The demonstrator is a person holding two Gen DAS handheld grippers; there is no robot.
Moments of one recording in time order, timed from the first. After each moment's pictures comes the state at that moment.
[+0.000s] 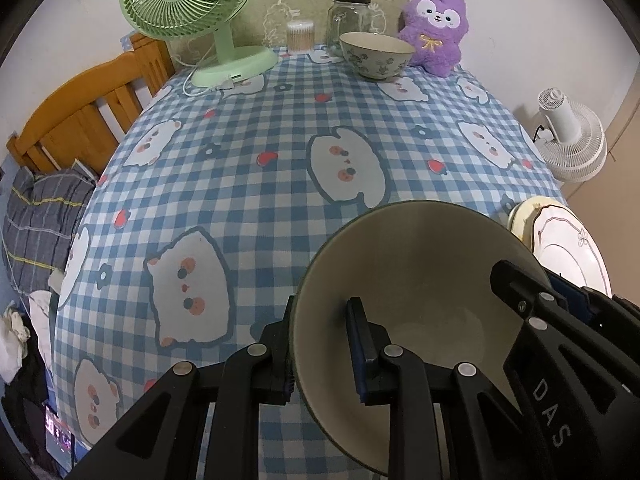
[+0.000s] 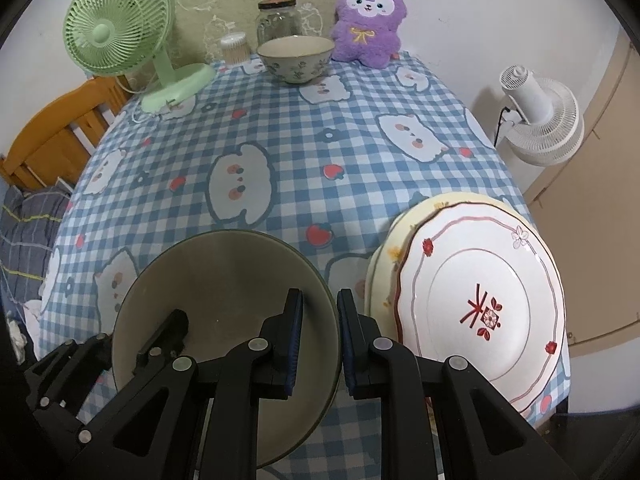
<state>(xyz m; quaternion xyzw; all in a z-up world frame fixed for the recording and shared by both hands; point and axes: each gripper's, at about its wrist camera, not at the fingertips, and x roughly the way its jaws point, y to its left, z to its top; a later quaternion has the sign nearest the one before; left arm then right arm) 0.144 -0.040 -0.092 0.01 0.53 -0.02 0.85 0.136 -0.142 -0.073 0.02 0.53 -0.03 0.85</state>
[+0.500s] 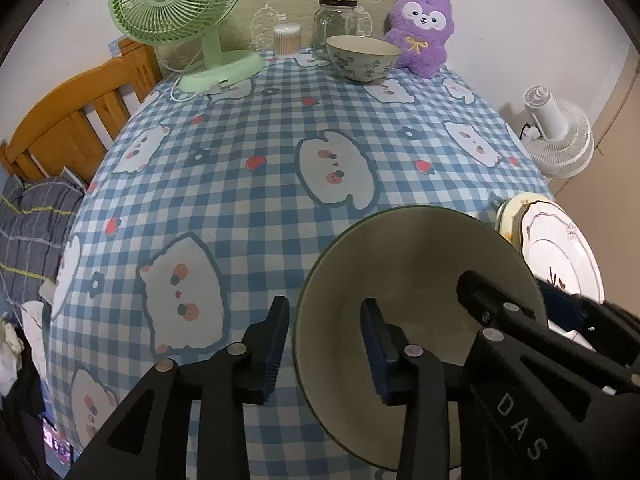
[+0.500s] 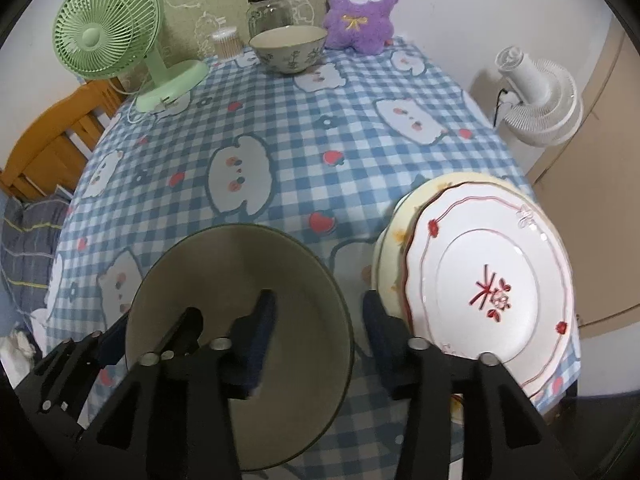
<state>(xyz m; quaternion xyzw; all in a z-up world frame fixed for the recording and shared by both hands) 0.143 -0.038 -0.089 0.01 0.52 -0.05 0.85 0.134 -0.143 -0.073 0.04 0.53 -0.03 0.84</state>
